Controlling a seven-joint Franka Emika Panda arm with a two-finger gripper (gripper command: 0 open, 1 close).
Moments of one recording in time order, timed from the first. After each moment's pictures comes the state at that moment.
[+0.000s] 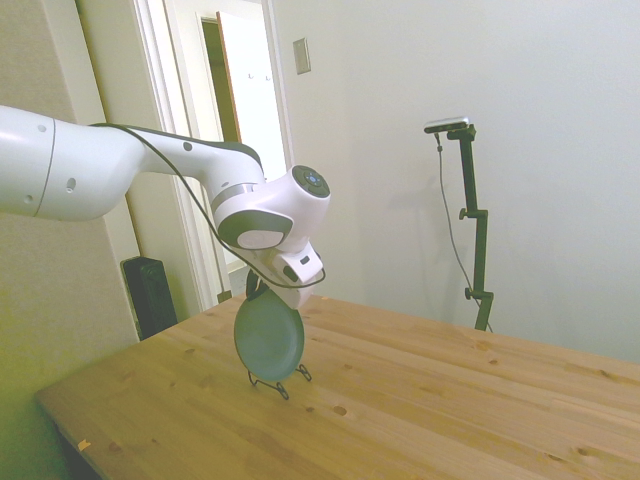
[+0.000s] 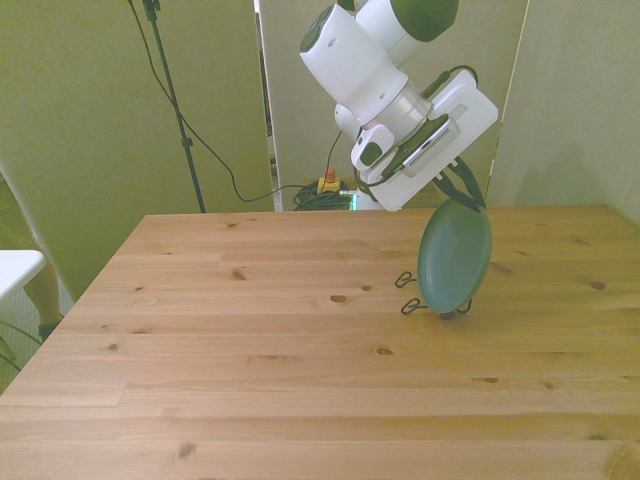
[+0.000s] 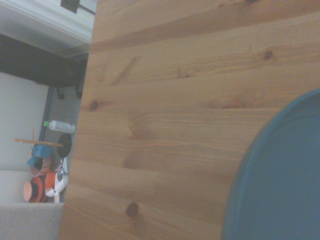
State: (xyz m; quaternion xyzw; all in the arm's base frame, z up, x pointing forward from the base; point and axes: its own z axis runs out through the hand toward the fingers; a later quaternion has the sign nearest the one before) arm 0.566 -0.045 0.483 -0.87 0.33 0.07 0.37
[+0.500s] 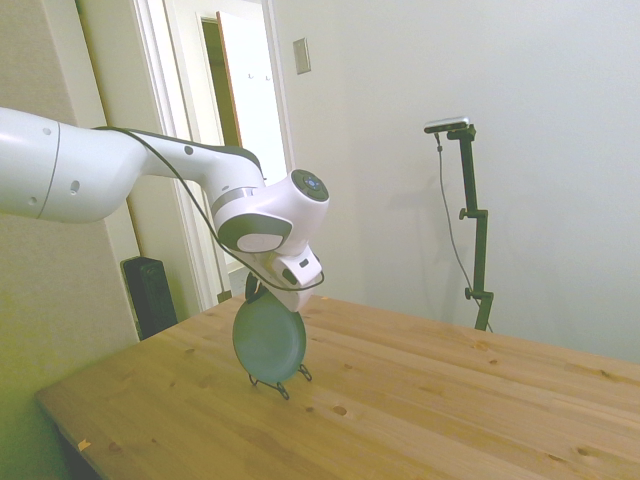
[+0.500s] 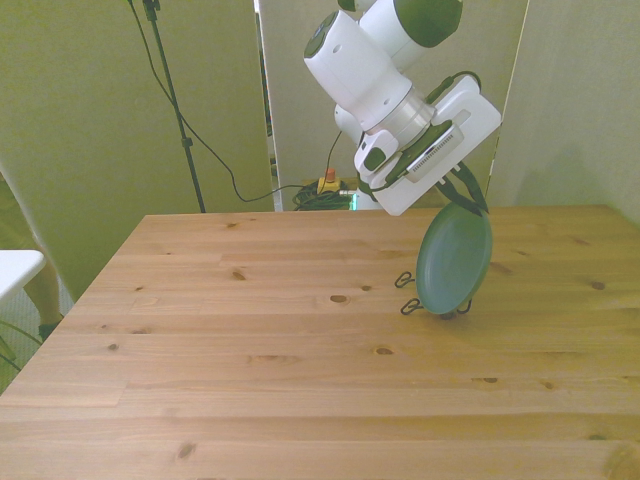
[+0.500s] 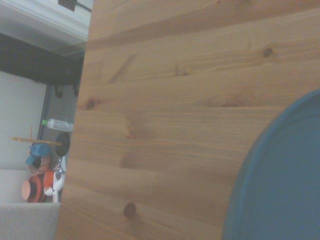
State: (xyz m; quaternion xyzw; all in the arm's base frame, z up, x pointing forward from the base) arm 0.567 -0.039 0.477 -0.87 0.33 0.07 0.36
